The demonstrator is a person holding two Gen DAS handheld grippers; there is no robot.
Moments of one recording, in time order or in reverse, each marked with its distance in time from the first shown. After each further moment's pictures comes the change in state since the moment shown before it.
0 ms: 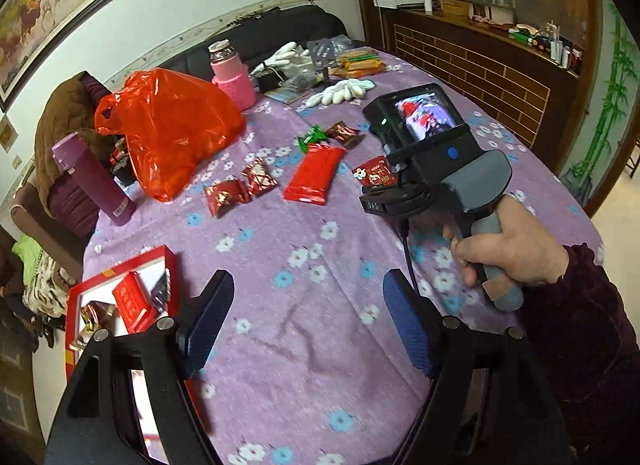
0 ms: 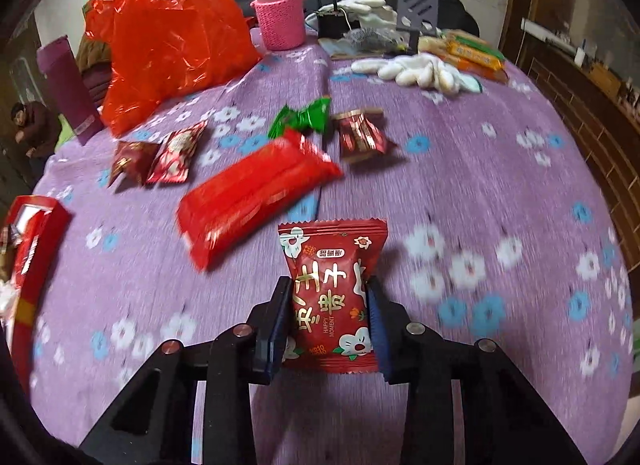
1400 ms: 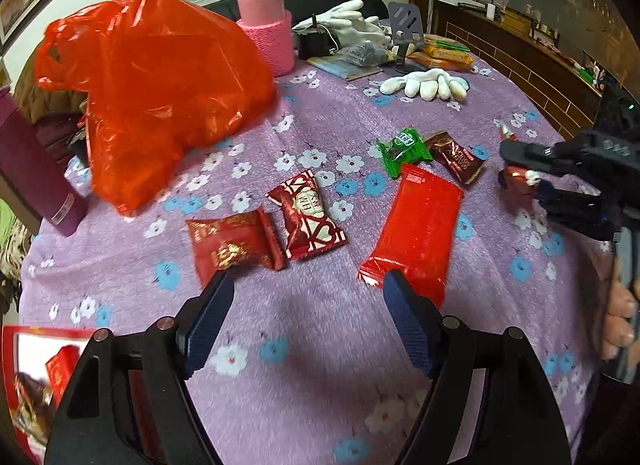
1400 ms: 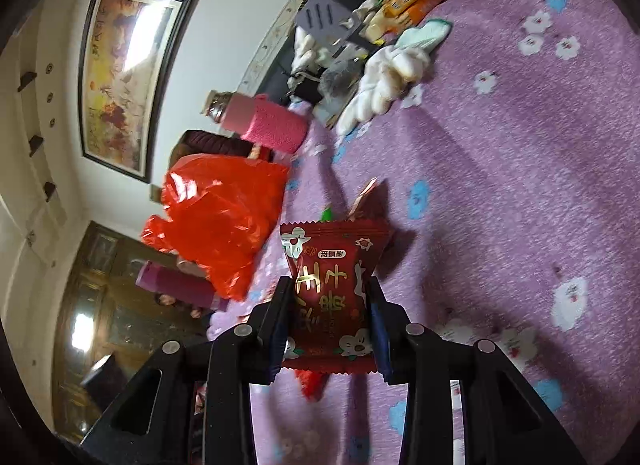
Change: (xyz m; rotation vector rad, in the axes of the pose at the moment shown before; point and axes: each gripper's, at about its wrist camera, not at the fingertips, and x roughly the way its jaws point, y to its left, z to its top) left arm 0.194 0.086 0.063 -0.157 0.054 -0.024; right arm 0.036 -0.110 0.051 0.595 -0.115 0.682
